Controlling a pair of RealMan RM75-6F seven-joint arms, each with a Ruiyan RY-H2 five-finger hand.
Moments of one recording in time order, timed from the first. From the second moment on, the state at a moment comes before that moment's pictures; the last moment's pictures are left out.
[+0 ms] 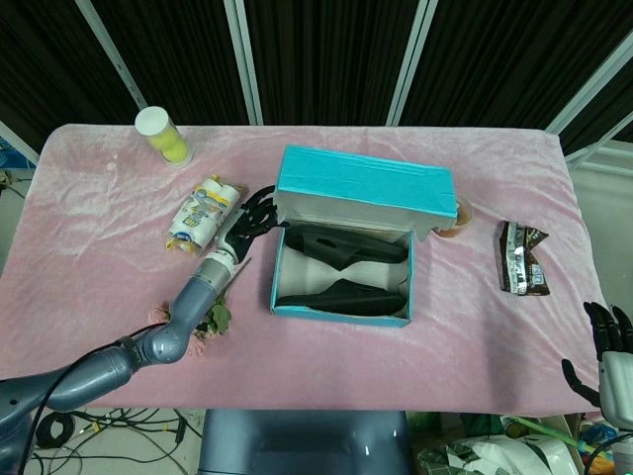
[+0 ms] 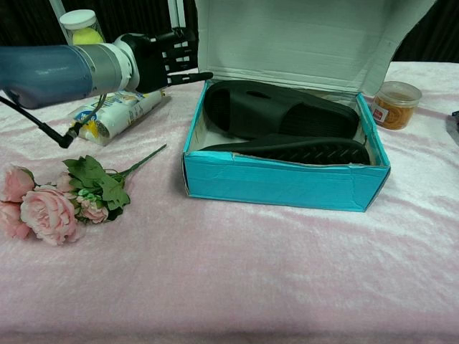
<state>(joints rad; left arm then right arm) -0.85 -1.71 -0.62 -1.24 0.87 0.51 -1.05 -0.04 -1.10 0.06 -1.64 -1.47 1.55 -0.06</state>
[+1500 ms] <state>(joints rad) -0.94 -1.64 -0.44 -1.38 0.96 0.82 0.29 -0.04 -1.11 0.05 -1.60 -1.48 1.55 0.00</state>
